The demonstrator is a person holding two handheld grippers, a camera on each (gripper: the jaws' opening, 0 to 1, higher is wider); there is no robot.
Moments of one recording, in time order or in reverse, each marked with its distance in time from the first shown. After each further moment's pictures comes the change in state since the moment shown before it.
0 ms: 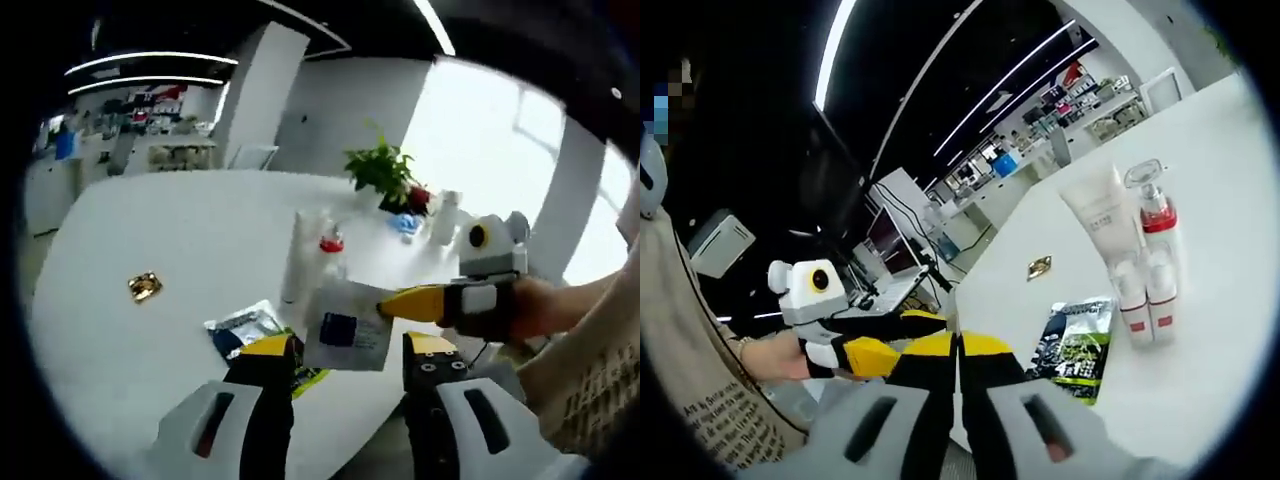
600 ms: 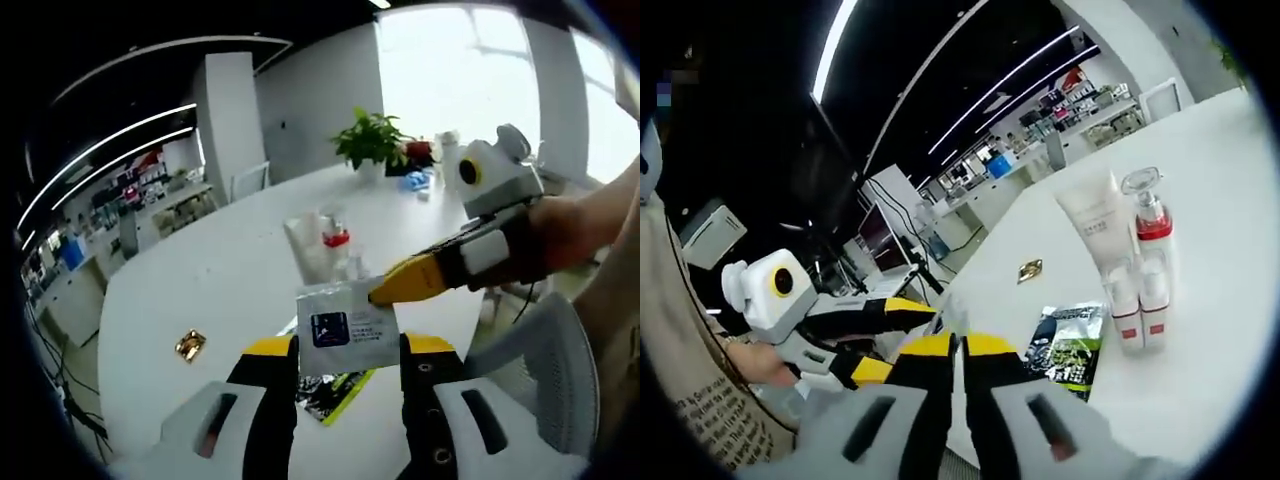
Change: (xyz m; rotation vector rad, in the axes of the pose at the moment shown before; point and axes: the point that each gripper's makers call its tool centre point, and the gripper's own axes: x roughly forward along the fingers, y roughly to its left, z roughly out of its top) left arm 0.011 -0.004 0.000 0.507 0.087 0.215; right arm 0.002 -0.003 0.003 -0.018 -0.022 -0.024
